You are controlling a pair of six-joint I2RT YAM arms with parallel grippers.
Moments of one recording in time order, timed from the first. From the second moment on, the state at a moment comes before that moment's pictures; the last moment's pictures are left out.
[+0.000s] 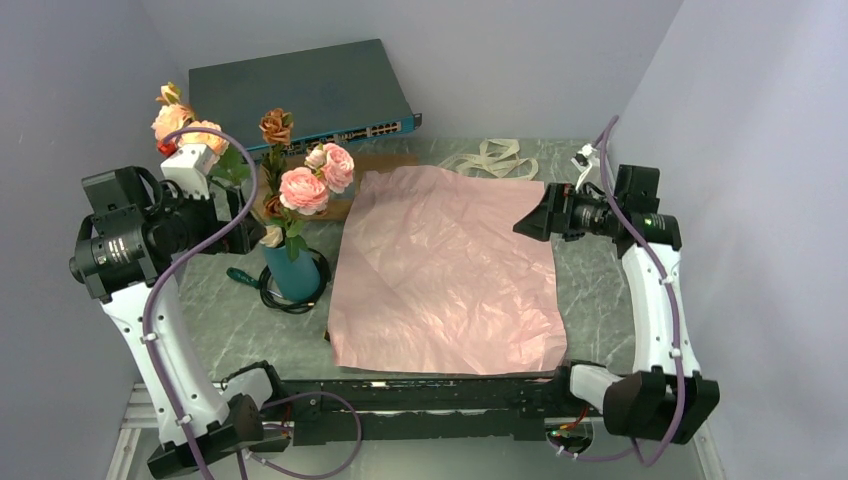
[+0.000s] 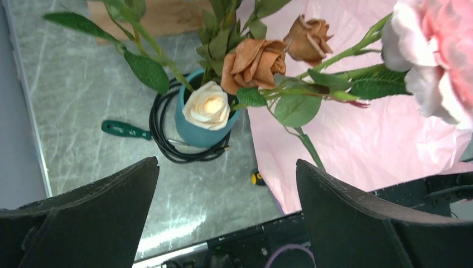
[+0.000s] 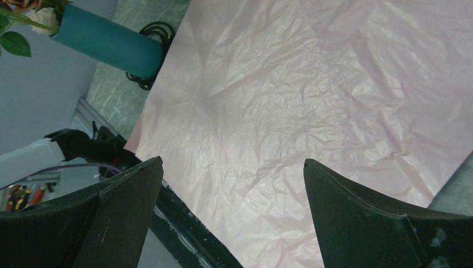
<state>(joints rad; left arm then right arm) 0.42 1.05 1.64 -1.33 0.62 0.25 -0.15 1.16 1.20 -0.84 -0.87 0.02</state>
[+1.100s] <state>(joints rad) 0.42 0.75 1.35 -1.43 0.37 0.50 -0.15 0.59 1.05 -0.94 -0.47 -0.26</state>
